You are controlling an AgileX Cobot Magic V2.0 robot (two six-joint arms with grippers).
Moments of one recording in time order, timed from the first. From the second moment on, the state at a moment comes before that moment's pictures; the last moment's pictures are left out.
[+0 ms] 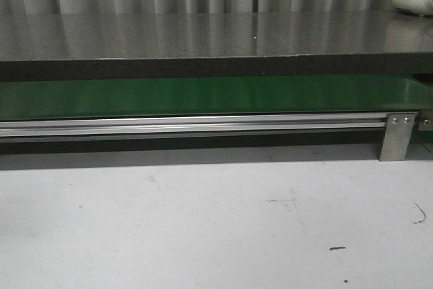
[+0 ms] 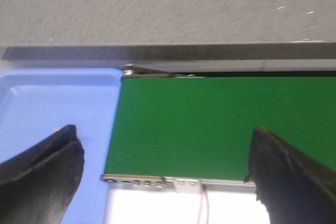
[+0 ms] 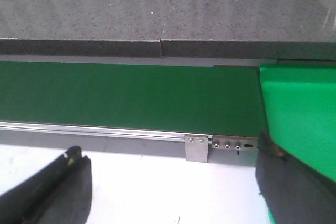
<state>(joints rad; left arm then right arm) 0.10 1.09 -1.01 0.12 0.59 -0.03 0.11 0.56 -0.59 0.16 0.43 -0.05</state>
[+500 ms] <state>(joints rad) 0.46 1.52 -1.29 0.15 0.67 0.00 0.11 0.56 -0.59 0.16 0.43 -0.05</state>
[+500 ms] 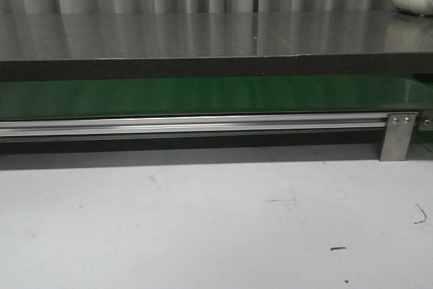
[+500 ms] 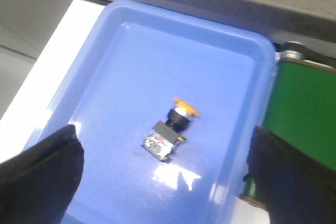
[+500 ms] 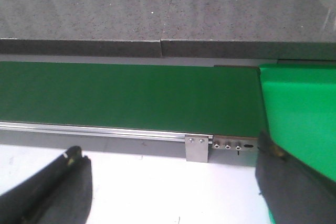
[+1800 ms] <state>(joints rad) 0.58 2.20 -1.71 -0.06 0.96 0.63 0.11 0.56 -0.59 0.16 0.43 -0.05</state>
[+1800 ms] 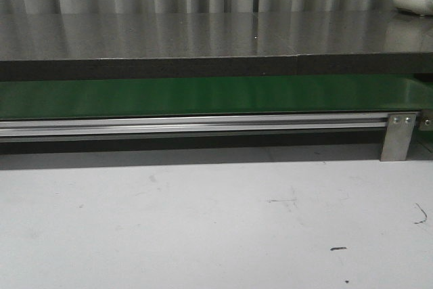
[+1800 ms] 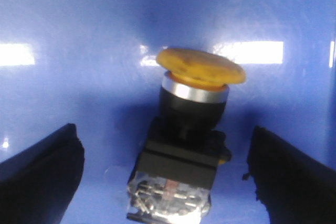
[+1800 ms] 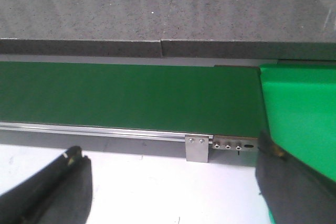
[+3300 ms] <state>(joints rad) 0.29 2.10 -2.02 -0.15 1.24 0.26 0.11 0.56 -0.59 0.16 0.43 -0.05</state>
